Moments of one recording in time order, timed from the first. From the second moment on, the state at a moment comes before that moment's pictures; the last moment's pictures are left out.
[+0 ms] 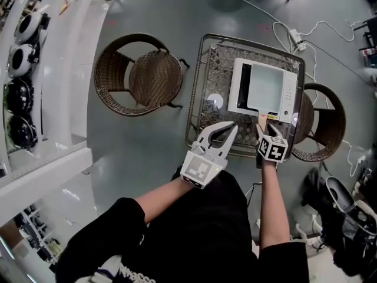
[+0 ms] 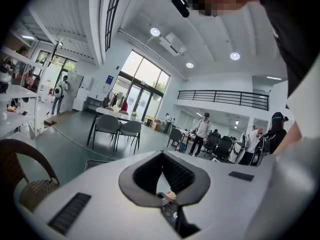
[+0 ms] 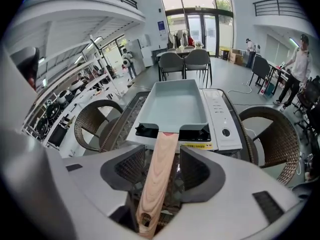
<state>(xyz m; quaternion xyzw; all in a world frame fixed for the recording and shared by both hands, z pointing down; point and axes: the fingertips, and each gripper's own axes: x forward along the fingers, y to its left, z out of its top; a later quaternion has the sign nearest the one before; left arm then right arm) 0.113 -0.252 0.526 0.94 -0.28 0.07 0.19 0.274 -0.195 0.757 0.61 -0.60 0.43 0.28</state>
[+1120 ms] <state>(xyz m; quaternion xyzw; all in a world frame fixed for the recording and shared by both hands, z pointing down) 0.116 -0.288 0.547 0.93 -0.28 0.09 0.20 0.264 -0.209 0.817 0.55 -0.56 0.53 0.32</state>
